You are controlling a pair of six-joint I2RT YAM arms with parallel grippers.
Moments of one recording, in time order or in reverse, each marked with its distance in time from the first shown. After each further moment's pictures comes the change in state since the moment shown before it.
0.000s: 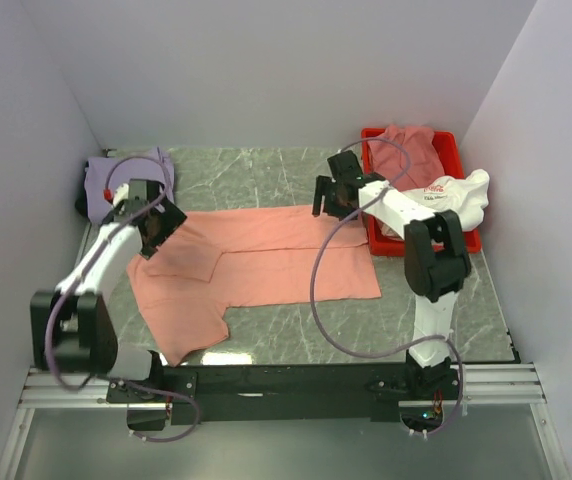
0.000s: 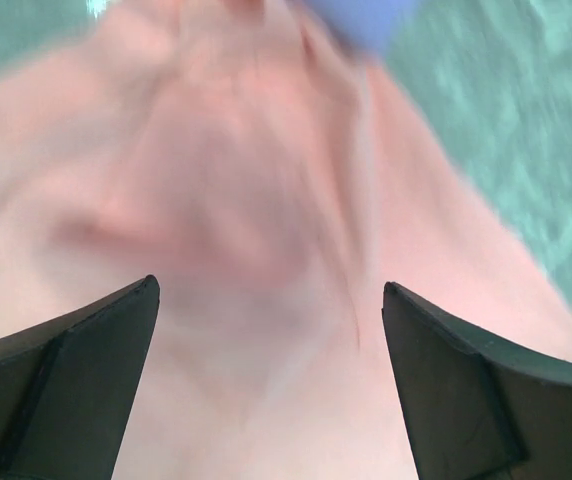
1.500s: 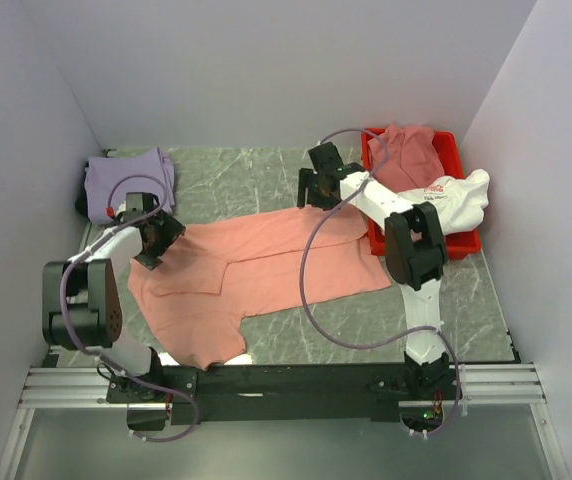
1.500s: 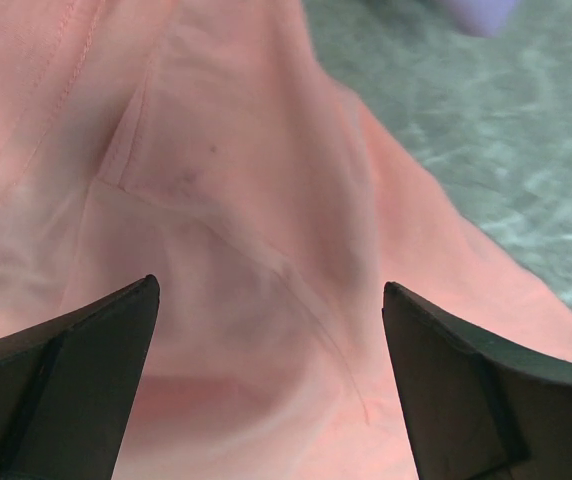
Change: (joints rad) left arm 0.076 0.042 -0.163 0.186 0.142 -0.019; right arm 0.079 0.089 0.198 -0.051 0.007 -0.026
